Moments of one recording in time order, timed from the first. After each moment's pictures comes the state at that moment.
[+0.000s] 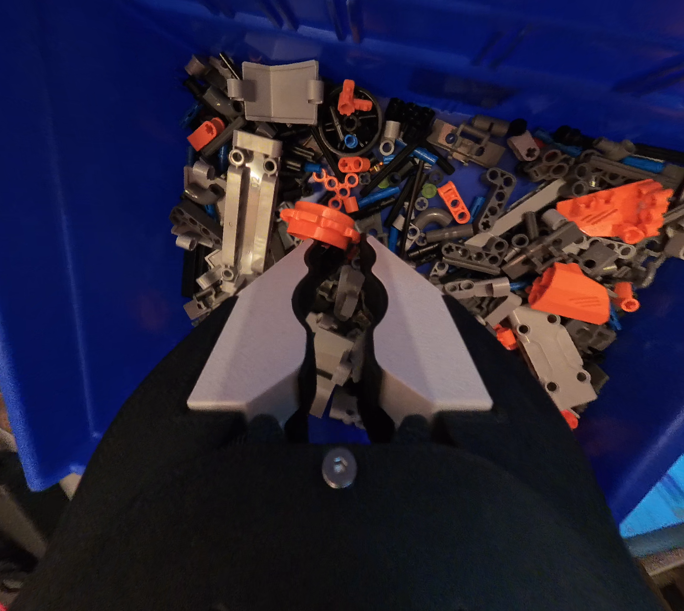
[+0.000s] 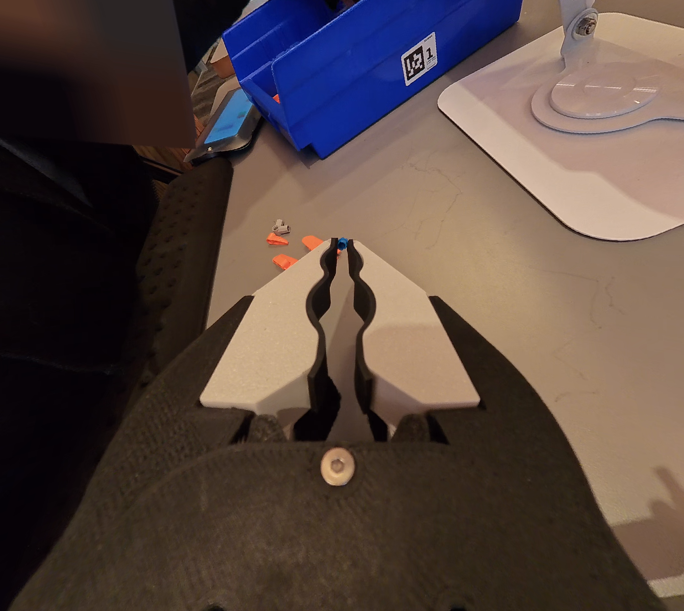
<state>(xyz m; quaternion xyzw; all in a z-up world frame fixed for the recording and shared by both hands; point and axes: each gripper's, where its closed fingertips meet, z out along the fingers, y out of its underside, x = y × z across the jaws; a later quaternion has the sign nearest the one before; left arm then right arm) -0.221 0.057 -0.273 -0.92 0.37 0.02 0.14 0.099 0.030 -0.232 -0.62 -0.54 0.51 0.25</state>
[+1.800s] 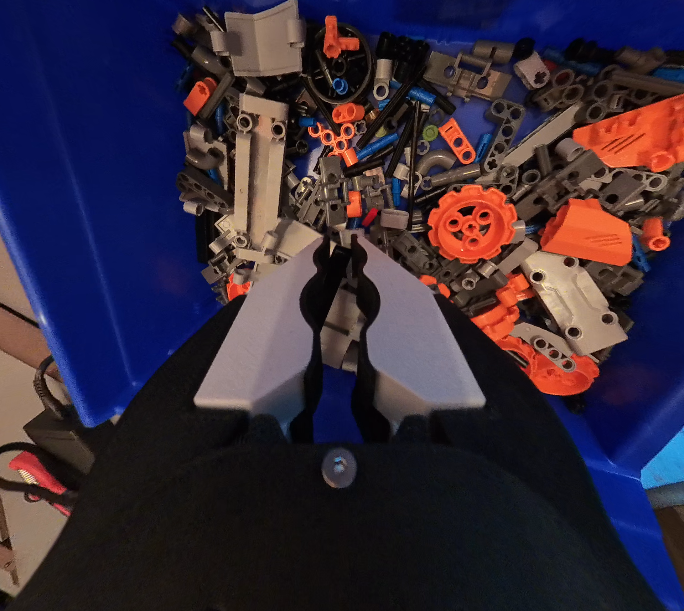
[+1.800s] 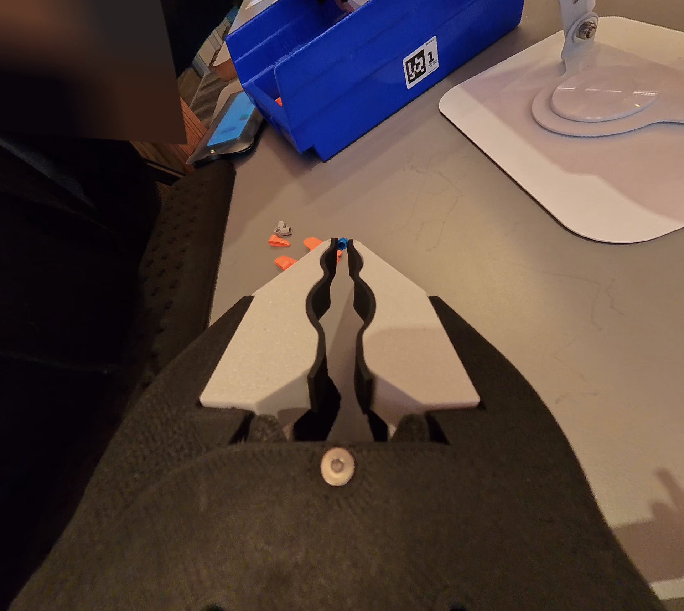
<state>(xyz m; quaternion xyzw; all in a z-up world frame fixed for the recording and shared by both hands) -0.236 0.040 -0.265 -0.90 0.41 0.07 0.11 0.099 0.030 -0.230 -0.62 -0.54 0.51 0.25</state>
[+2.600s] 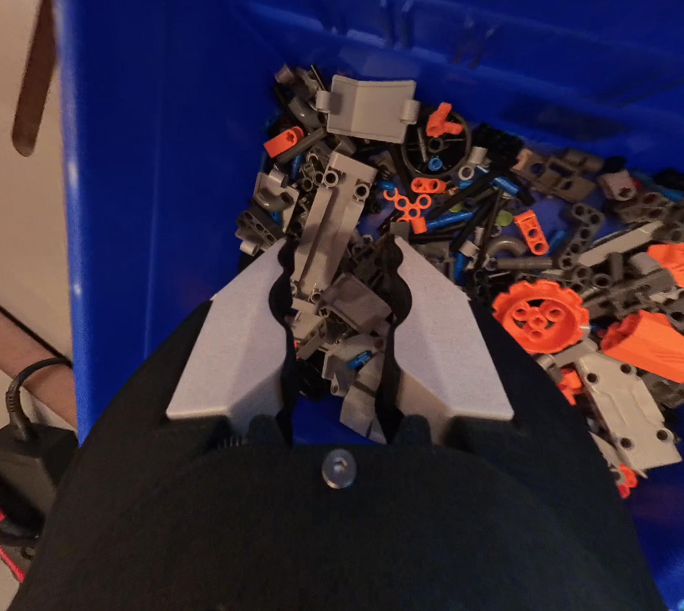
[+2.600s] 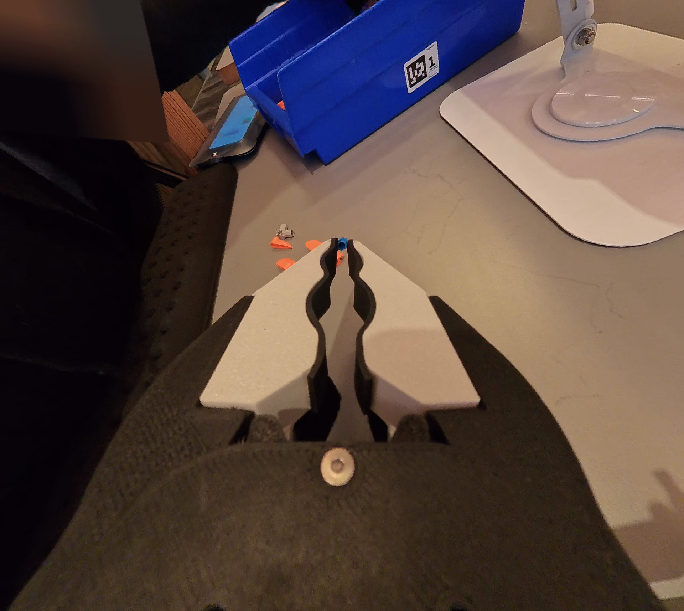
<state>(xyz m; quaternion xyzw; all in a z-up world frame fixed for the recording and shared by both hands) -0.243 0.087 -0.274 -0.93 0.33 0.06 0.16 0.099 0.029 -0.227 -0.61 -0.54 0.52 0.25</state>
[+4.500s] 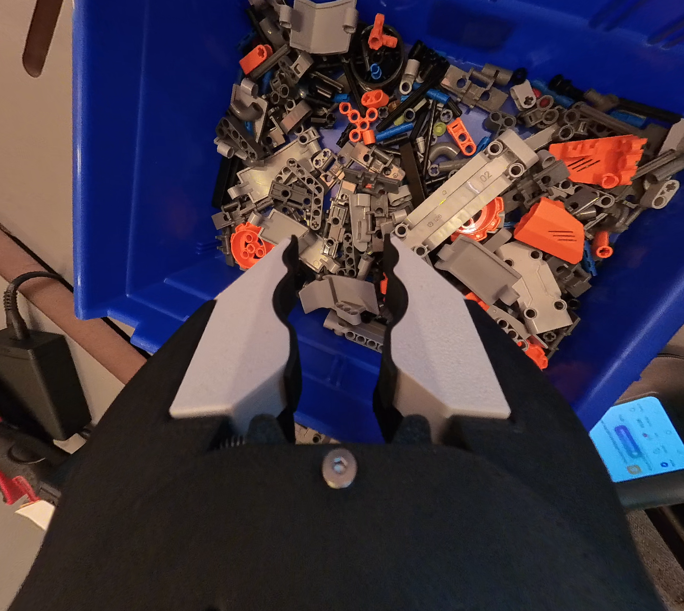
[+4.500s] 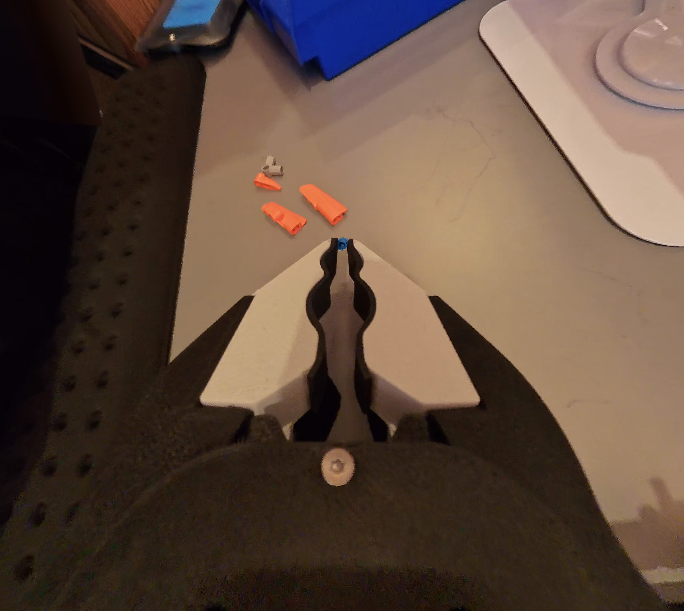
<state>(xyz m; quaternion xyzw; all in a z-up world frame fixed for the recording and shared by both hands) -0.246 0.023 -0.233 -0.93 0.31 0.06 0.17 0.098 0.010 -0.261 -0.61 -0.64 0.41 0.22</state>
